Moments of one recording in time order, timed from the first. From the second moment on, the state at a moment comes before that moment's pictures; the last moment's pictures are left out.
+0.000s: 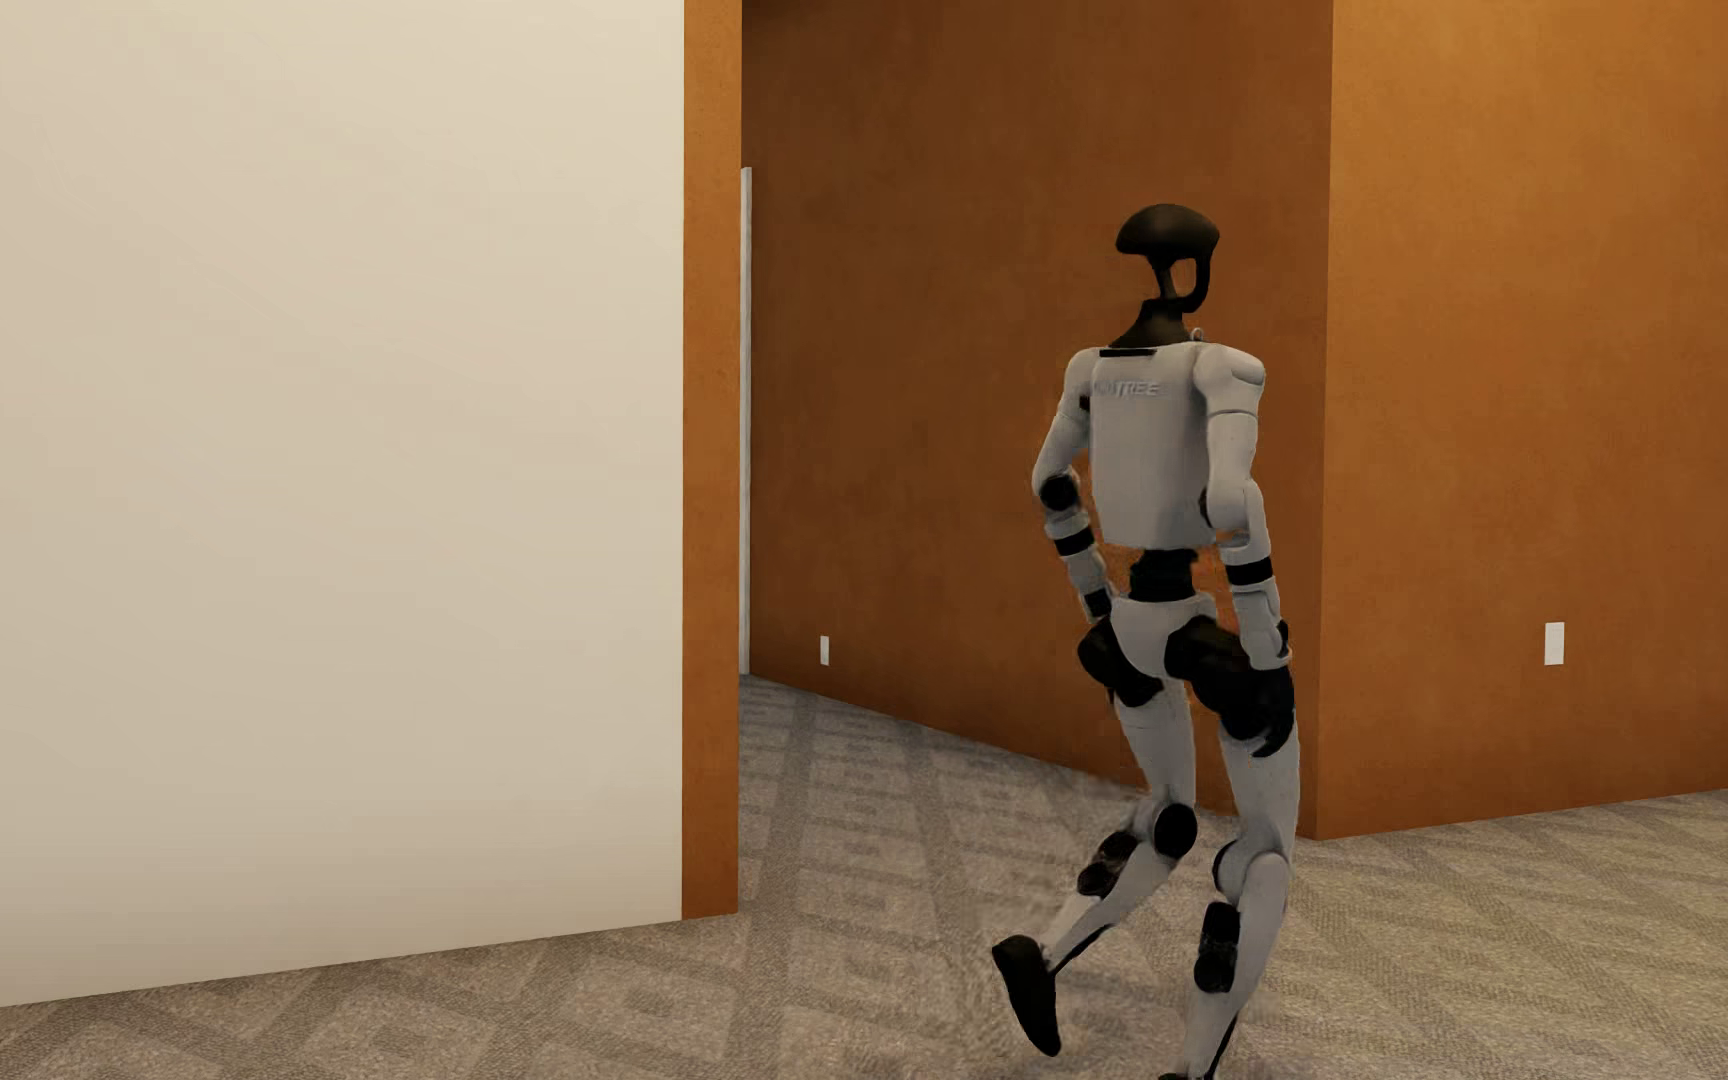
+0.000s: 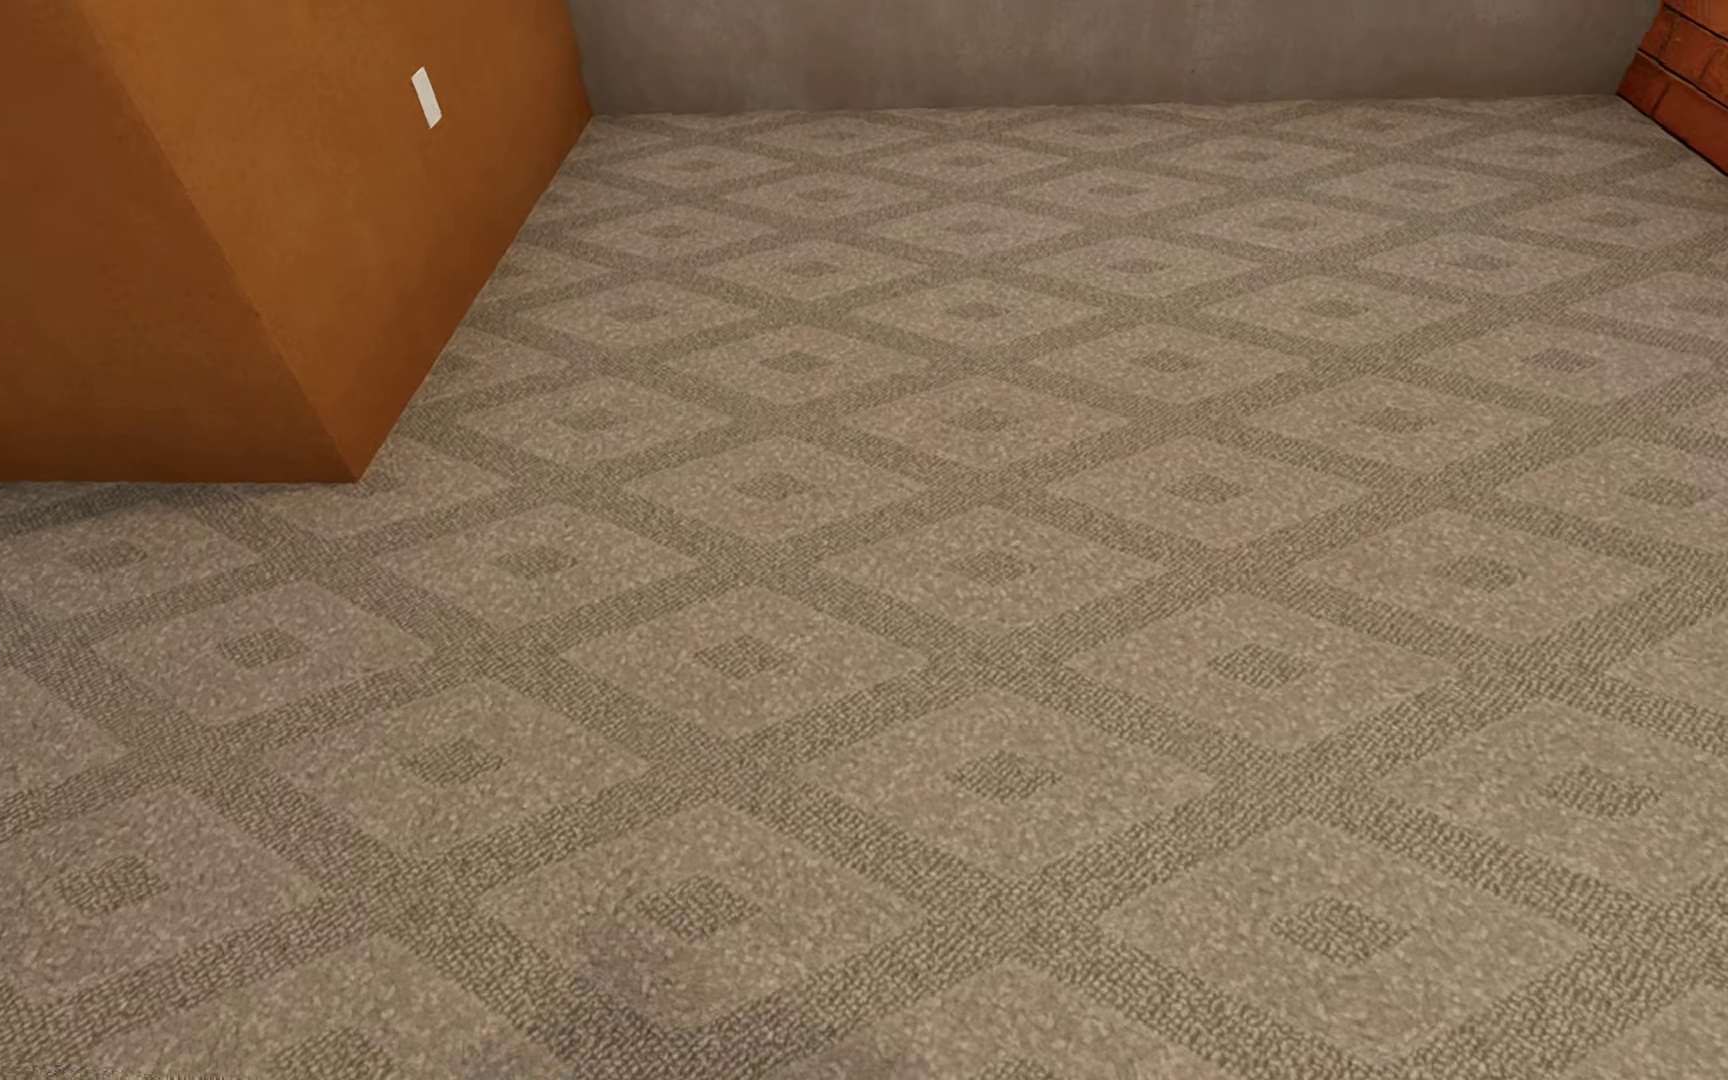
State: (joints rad) body -0.22 -0.08 -0.10 -0.03 -0.01 -0.03 0.00 0.00 0.13 1.33 0.65 0.20 0.28 0.12 -0.19 0.37 -0.34 0.00 0.00 -0.65 0.51 0.79 0.90 0.00 0.00 0.00 0.00 0.00 0.00
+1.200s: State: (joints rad) body -0.66 0.35 0.16 0.05 -0.25 -0.03 0.00 0.00 0.12 0.69 0.59 0.42 0.22 0.20 -0.31 0.40 -0.43 0.00 0.00 -0.78 0.37 1.00 0.72 0.00 0.00 0.00 0.00 0.00 0.00
